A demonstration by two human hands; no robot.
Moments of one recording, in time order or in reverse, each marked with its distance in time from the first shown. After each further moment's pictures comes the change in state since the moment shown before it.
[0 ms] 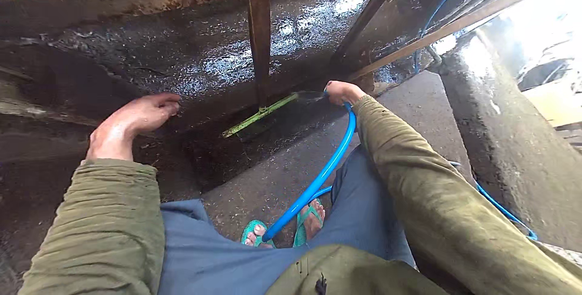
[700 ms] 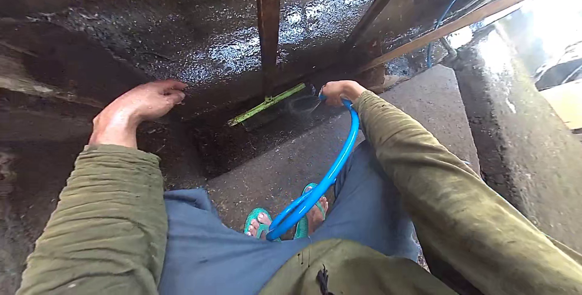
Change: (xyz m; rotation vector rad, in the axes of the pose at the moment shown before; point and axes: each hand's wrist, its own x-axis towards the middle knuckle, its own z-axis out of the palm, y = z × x) left_hand -0.011 -0.001 0.002 0.043 0.007 -0.008; right_hand 0.002 -0.015 0.033 -0.017 -0.239 0.027
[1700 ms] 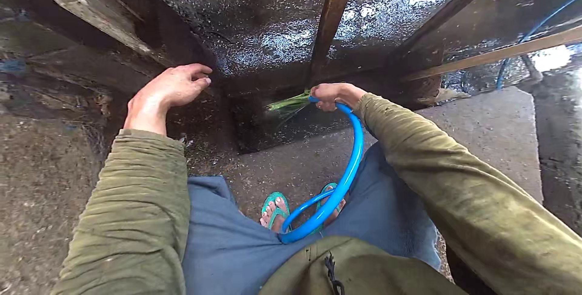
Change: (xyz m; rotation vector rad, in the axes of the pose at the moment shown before) left_hand -0.069 -0.029 -0.017 0.042 0.137 -0.081; right_hand -0.002 -0.104 0.090 0.004 -0.312 -0.260
